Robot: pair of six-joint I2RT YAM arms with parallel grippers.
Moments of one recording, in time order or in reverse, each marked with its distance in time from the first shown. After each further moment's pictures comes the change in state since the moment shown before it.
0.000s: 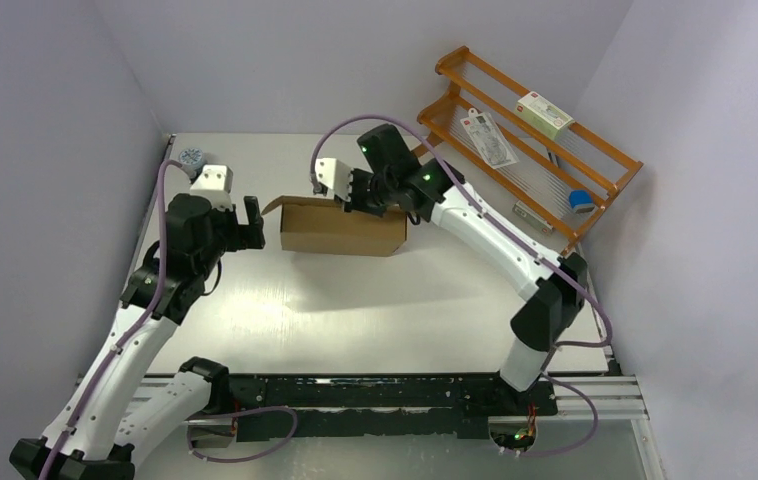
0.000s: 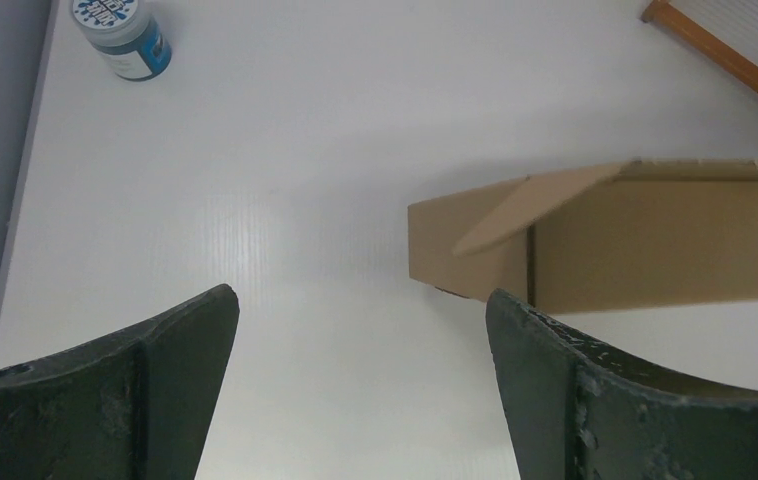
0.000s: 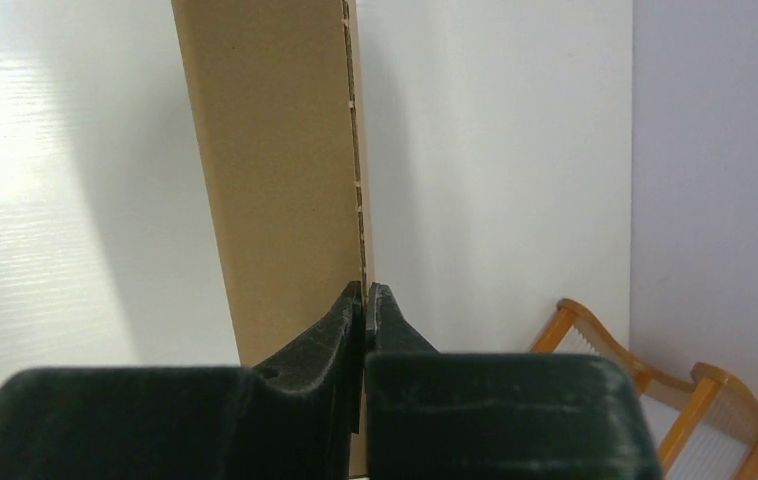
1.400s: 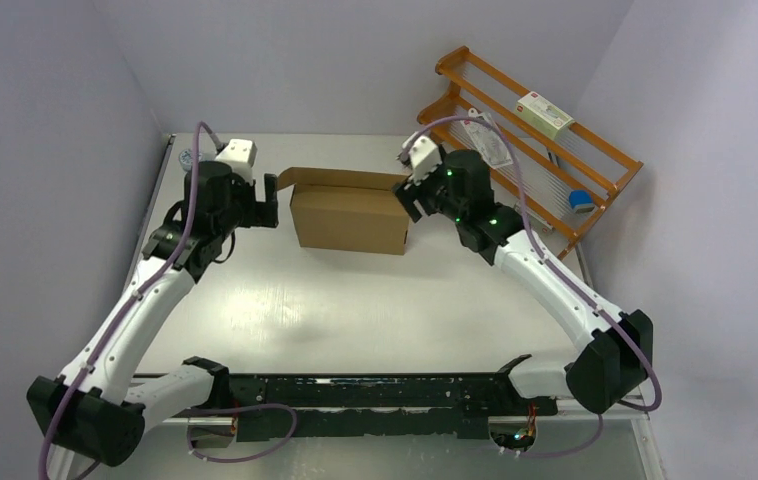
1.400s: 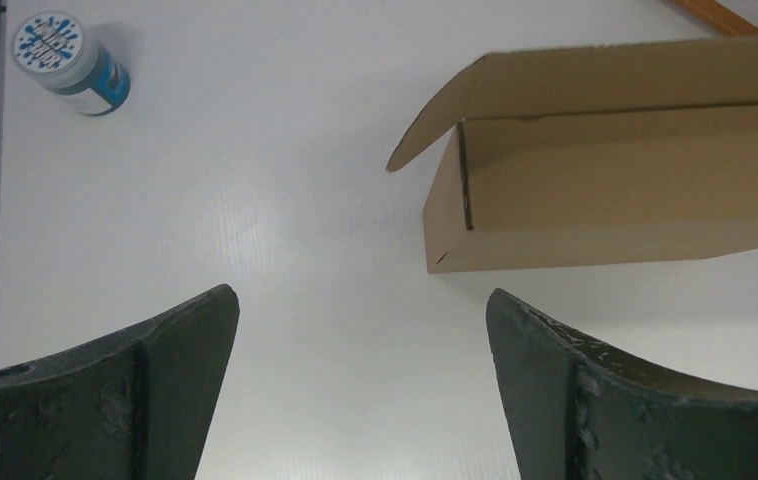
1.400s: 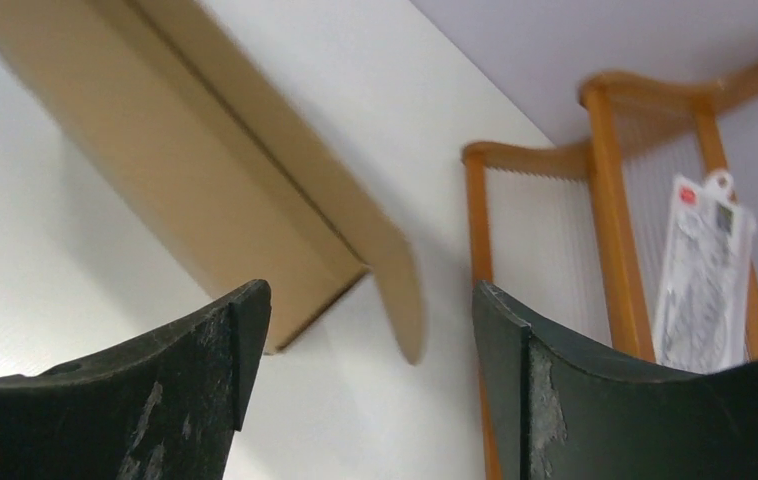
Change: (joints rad) left arm -0.004 0.235 0.134 0.026 0.047 0.053; right arm -0.214 -0.386 -0.575 0.565 0.172 0.368
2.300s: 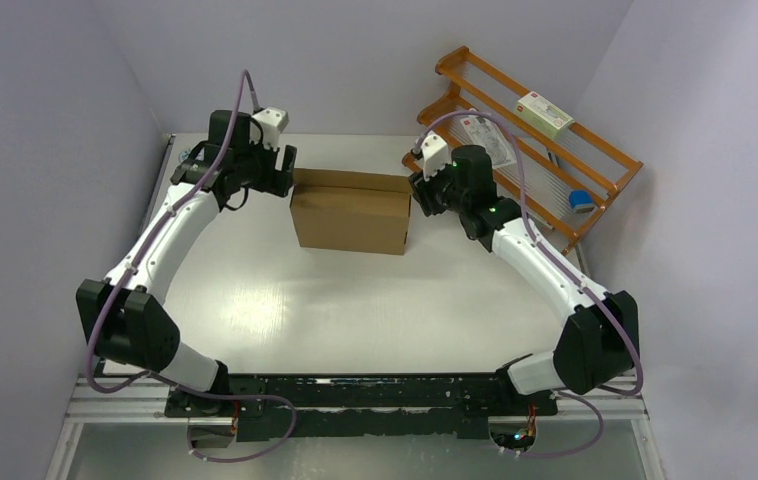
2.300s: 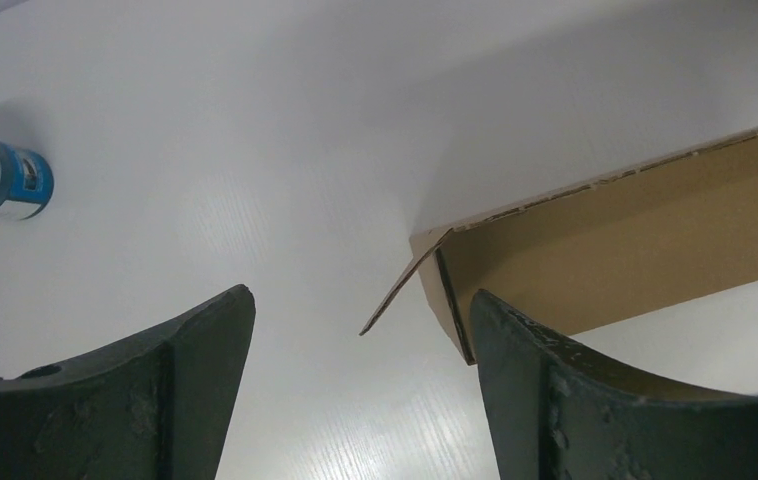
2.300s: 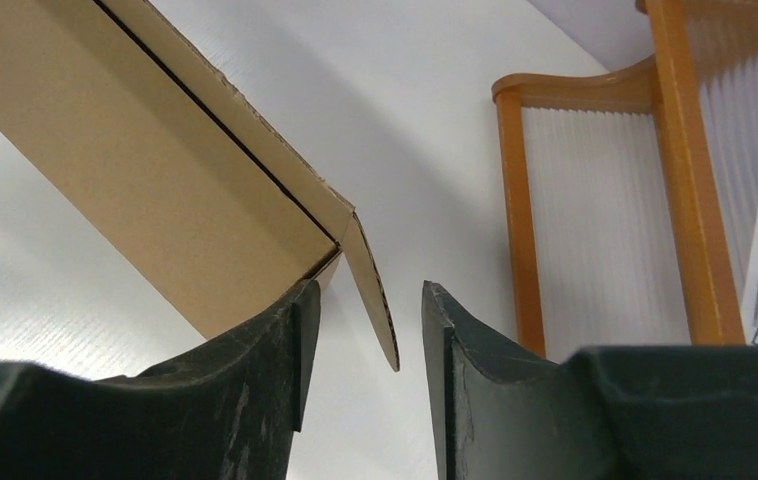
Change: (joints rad) left arm 0.077 0.447 0.374 -0.098 0.250 0.194; right arm -0.148 0.079 -0.024 0.012 -0.108 0.104
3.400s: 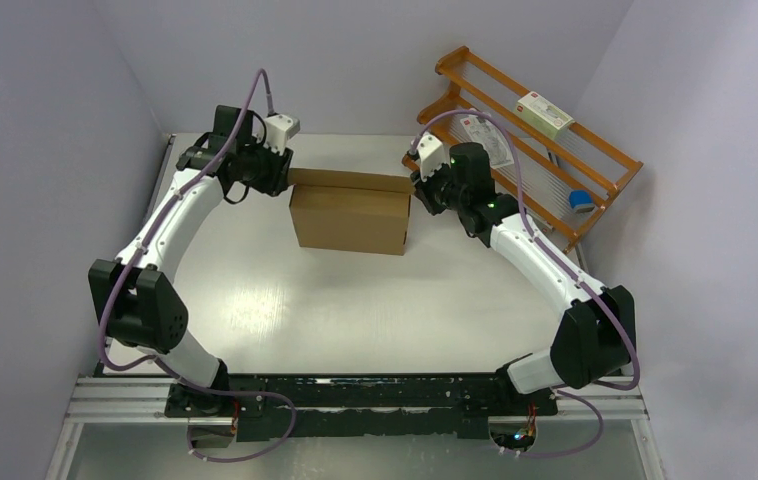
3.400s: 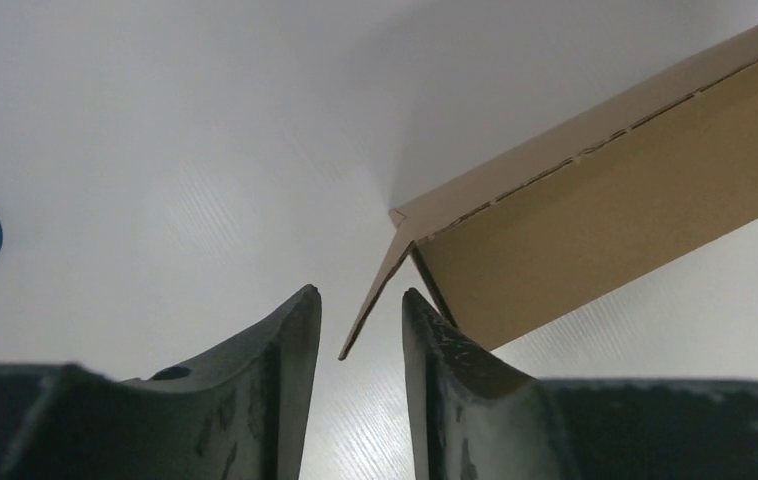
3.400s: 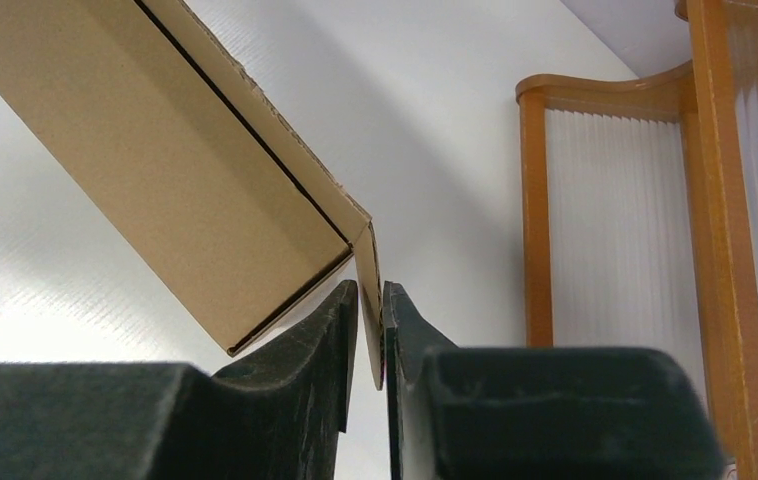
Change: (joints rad) left arm 0.031 0.113 0.097 -0.119 0.154 0.162; right arm -0.006 0.036 0.029 -0.041 -0.055 -0.037
